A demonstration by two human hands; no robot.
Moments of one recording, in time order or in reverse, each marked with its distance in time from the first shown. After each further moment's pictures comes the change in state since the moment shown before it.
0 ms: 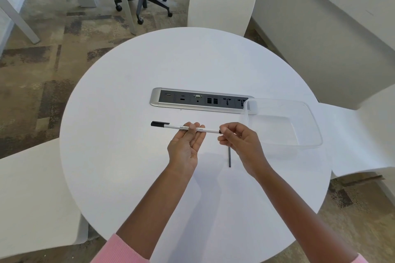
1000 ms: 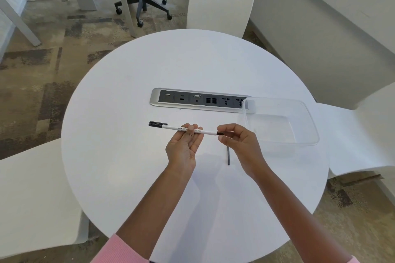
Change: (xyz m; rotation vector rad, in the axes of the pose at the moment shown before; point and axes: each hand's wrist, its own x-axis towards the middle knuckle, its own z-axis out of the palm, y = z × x) left_hand -0.008 -0.003 -0.006 0.038 0.001 0.040; right_hand -0.009 0.003 -0.001 -0.057 0.003 0.014
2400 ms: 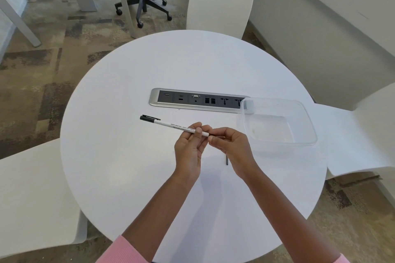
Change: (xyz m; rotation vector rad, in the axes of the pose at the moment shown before) left_hand 0.003 -0.021 -0.006 0.134 -0.263 0.114; right_hand -0.003 0.000 0.013 0.147 -0.005 0.103
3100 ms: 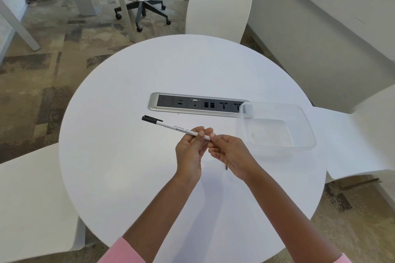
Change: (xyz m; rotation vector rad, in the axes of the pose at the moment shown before) left_hand 0.005 0.000 0.004 0.067 0.010 -0.011; right_hand 0.007 -0.005 0.001 0.061 -0.067 0.205
